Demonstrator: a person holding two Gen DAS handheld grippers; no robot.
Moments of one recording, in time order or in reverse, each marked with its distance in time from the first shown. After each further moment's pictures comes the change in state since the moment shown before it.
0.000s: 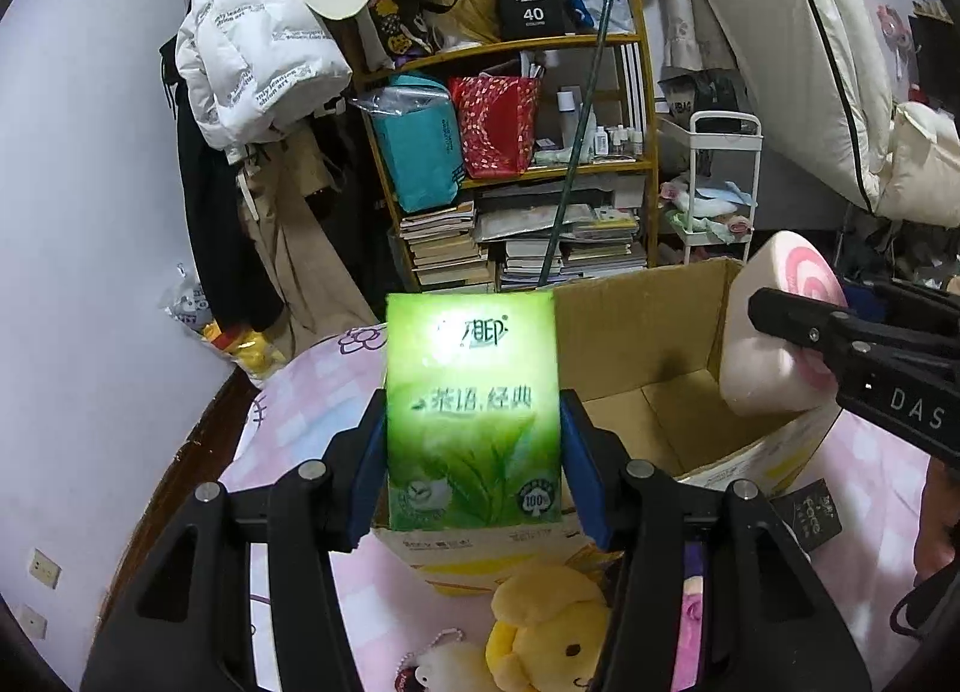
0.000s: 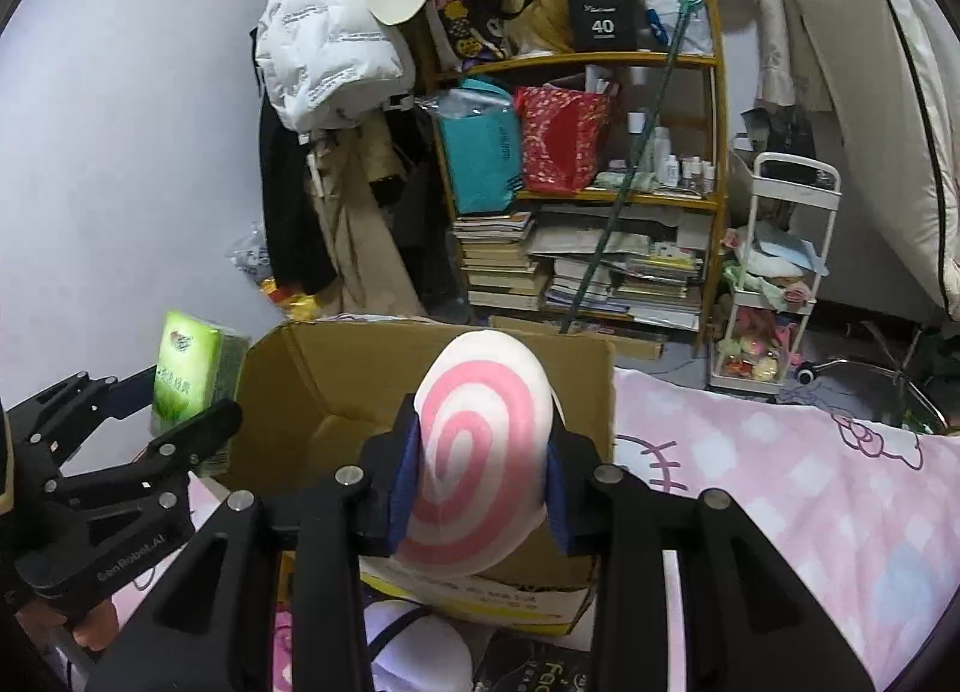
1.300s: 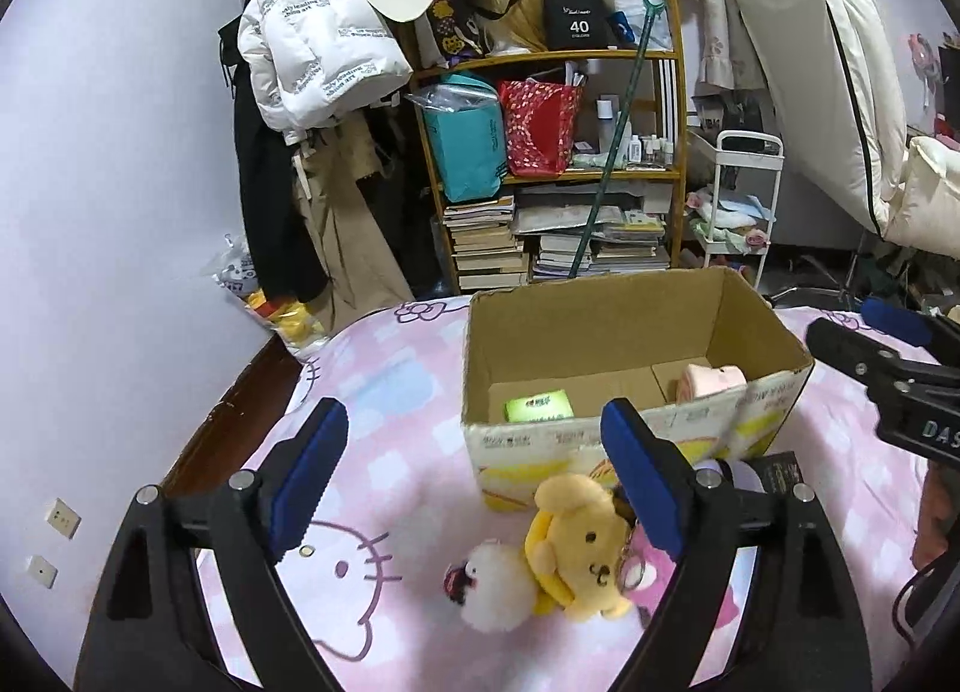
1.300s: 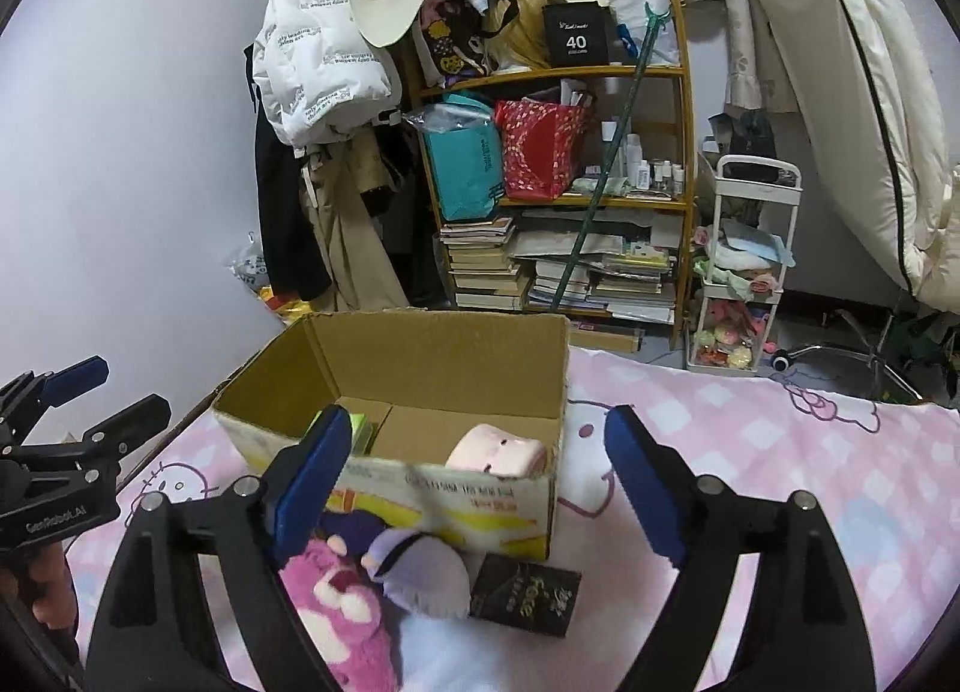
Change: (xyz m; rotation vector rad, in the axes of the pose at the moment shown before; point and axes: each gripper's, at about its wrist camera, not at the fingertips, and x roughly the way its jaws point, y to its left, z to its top) left arm -0.083 0.029 -0.009 -0.070 0.032 0.069; right arm -0.067 0.002 -0.015 0.026 -0.016 -0.033
